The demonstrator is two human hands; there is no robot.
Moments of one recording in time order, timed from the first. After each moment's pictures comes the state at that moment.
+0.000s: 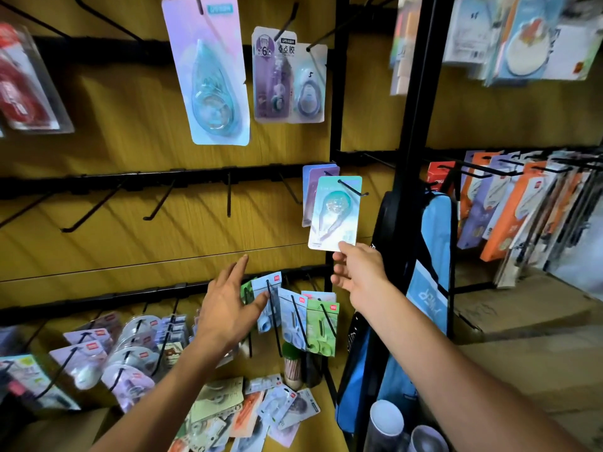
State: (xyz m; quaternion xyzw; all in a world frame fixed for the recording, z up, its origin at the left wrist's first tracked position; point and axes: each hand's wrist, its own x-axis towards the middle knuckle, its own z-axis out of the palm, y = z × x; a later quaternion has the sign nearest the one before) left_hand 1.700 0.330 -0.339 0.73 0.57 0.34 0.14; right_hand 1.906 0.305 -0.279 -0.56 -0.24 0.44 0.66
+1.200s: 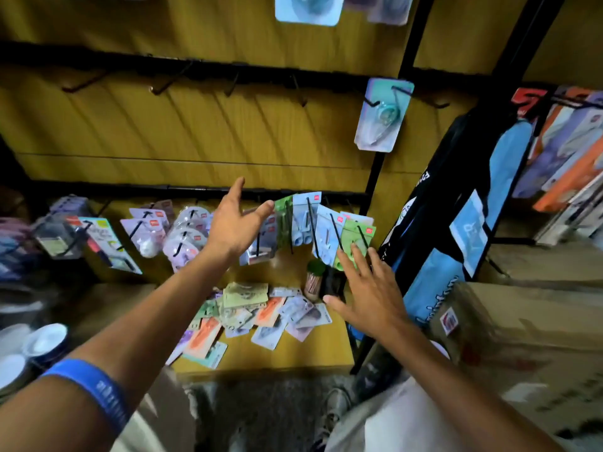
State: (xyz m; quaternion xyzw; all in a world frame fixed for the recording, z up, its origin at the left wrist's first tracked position) left_hand 1.631 0.294 -0.364 0.59 0.59 0.47 0.31; right_hand 1.870 0.215 -0.434 -0.66 -0.75 -0.05 0.05
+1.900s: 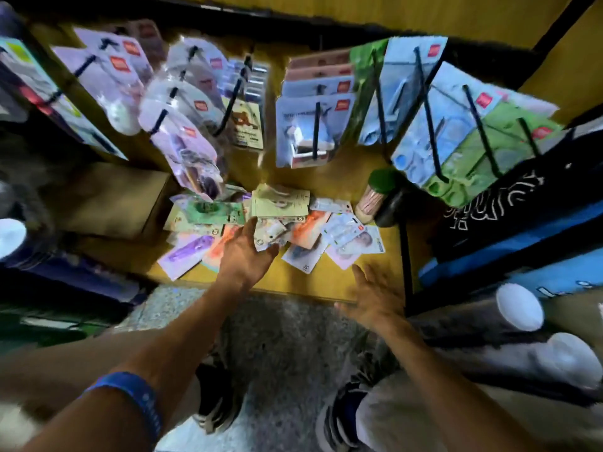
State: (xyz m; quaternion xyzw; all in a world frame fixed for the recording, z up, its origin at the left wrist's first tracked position) left_hand 1.577 0.326 -0.691 0.49 0.75 0.23 0.38; right_hand 1.832 0.297 -0.724 -0.68 -0.67 0.22 -0.19
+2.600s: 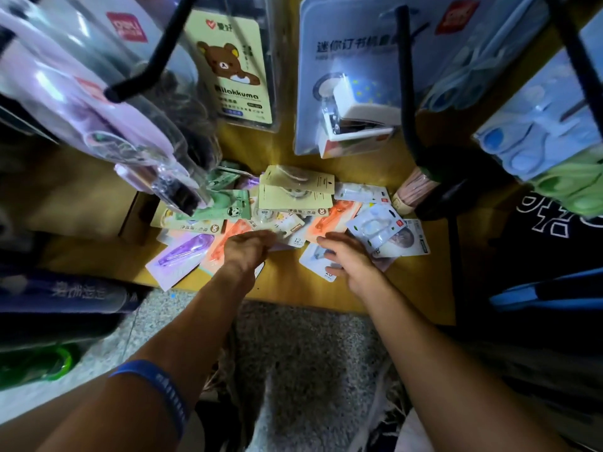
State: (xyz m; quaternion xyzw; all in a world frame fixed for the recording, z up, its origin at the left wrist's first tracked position) left_hand 1.554 0.404 -0.803 0.10 0.69 0.43 0.57; right_hand 1.738 0.419 -0.804 -0.68 -0.27 0.64 0.24
